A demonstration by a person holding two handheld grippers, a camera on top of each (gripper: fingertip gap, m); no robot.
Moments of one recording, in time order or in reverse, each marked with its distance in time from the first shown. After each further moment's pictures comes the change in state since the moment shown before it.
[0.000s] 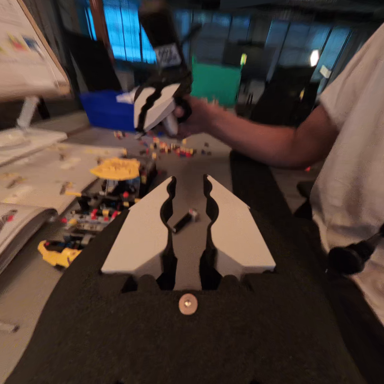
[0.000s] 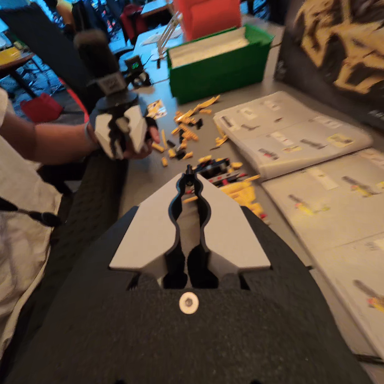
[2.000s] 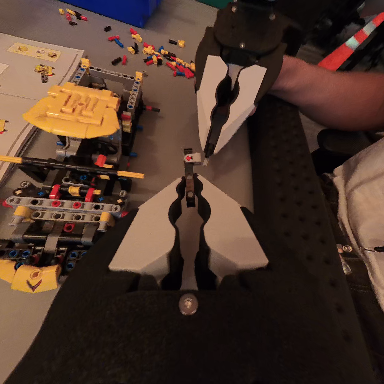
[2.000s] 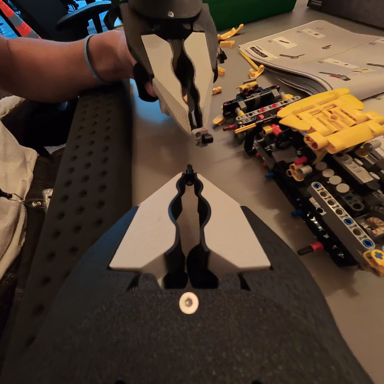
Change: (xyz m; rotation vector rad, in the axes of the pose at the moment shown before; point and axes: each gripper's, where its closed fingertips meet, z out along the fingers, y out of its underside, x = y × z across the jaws) left arm -0.012 0.069 0.048 -0.481 0.051 -0.104; right arm -0.063 0.105 0.018 -0.102 0.087 -0.033
